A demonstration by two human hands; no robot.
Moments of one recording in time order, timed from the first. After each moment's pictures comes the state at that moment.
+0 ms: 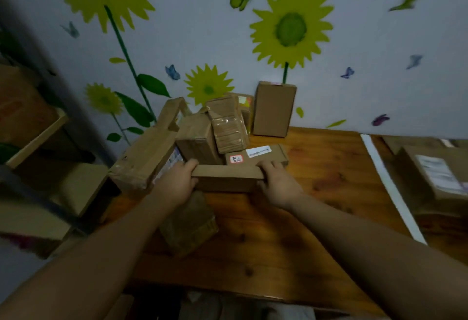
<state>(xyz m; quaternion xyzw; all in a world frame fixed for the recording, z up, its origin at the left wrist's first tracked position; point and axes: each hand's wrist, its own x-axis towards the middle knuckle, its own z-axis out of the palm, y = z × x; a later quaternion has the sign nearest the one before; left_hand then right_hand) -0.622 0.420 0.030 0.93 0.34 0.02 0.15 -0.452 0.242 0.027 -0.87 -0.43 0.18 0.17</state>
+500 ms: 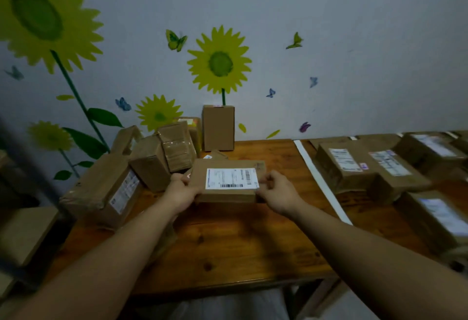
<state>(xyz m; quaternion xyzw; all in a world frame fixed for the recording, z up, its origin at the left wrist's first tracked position) -0.589 0.291 0.077 0.74 0.41 0.08 0.52 -0.466 0.097 0.072 -0.87 -0.21 0.18 0.41</state>
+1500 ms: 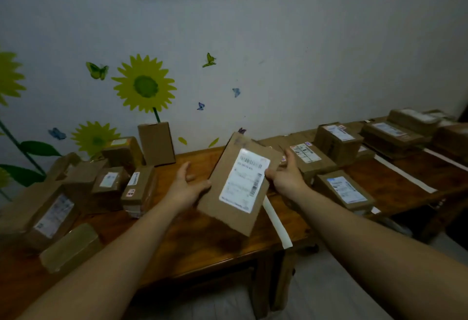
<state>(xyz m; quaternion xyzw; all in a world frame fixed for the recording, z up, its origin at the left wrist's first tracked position) -0.524 0.058 0.126 0.76 0.29 0.09 0.57 -0.418 -0.143 0.125 -0.70 -0.05 0.17 0.70</state>
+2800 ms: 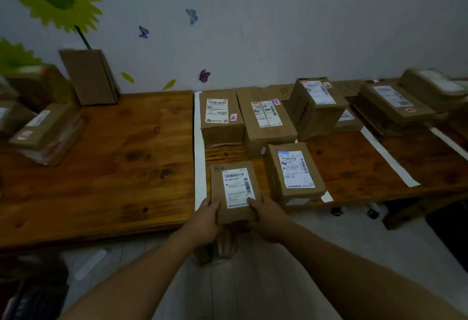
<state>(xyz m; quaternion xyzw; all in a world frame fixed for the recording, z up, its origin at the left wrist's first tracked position) -0.381 -0.177 -0.075 0.90 0.21 -0.16 0.35 -0.280 -0.336 -0.068 -0.89 -0.32 0.30 0.11</state>
